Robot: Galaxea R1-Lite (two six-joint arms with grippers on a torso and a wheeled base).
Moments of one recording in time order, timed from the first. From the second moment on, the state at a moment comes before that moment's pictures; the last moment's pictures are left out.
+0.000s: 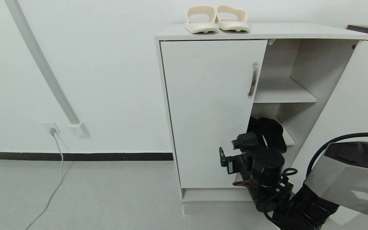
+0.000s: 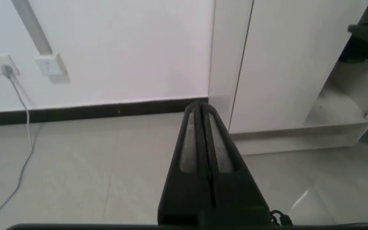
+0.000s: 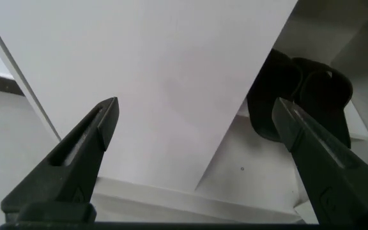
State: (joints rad) left arm -0.01 0.00 0.00 0.00 -0.04 0.03; right arm 0.73 2.18 -0.73 -1.42 -0.61 -0.09
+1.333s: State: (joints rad) left arm 0.00 0.00 0.00 0.00 -0.04 0.03; right arm 0.73 2.20 -0.73 -1.42 -0.61 -0.09
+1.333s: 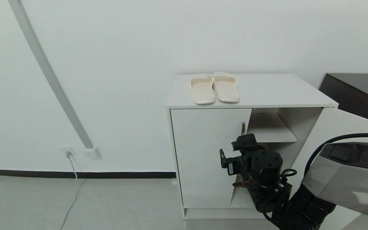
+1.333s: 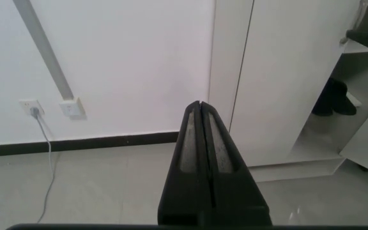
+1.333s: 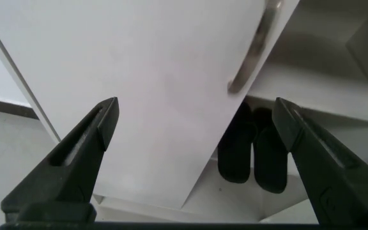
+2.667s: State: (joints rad) left arm -0.01 0.00 0.00 0.00 -0.04 0.03; right arm 0.72 2.20 -0.72 -1.56 -0.53 -0.18
